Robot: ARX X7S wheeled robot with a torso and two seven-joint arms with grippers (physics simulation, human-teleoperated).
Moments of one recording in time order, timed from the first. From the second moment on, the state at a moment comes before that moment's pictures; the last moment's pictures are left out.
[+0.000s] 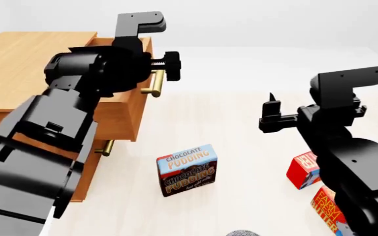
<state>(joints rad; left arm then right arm) -1.59 -0.03 0.62 -1.19 -0.81 -0.73 -0.13 0.71 0.39 -0.03 -0.40 0.42 1.14 0.12</state>
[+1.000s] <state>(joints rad) -1.28 -0.07 0.48 -0.62 -1.19 -0.61 -0.55 0.66 0.44 0.06 -0.46 0.48 1.17 0.10</state>
